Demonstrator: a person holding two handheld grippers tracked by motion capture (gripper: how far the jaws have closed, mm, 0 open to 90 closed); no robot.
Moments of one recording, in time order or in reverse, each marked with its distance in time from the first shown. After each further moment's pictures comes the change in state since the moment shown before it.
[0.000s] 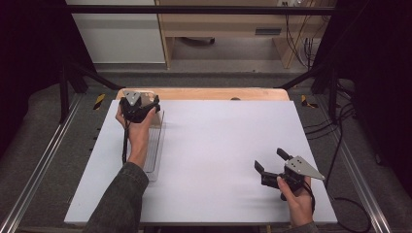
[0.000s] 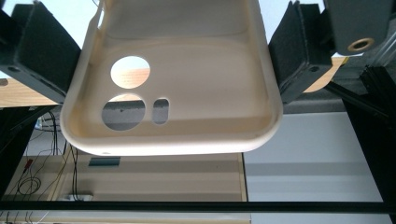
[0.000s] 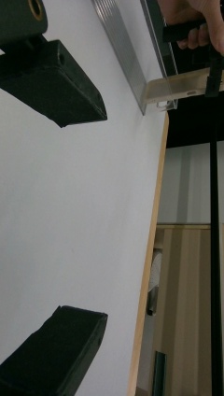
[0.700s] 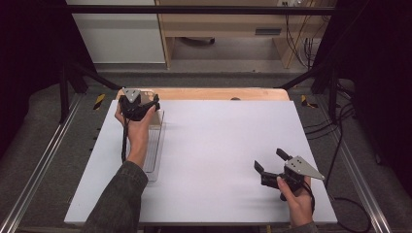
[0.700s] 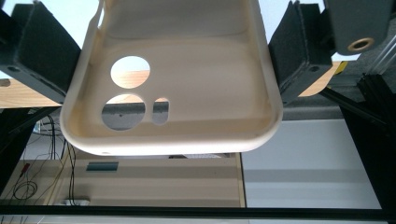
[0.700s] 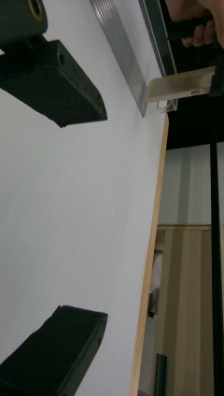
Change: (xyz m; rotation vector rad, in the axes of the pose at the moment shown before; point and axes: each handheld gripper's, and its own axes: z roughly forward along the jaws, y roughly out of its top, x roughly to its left) left arm -0.003 0.014 -0.004 0.034 0.000 -0.008; right arm 0.000 0.000 0.000 0.002 0.006 0.009
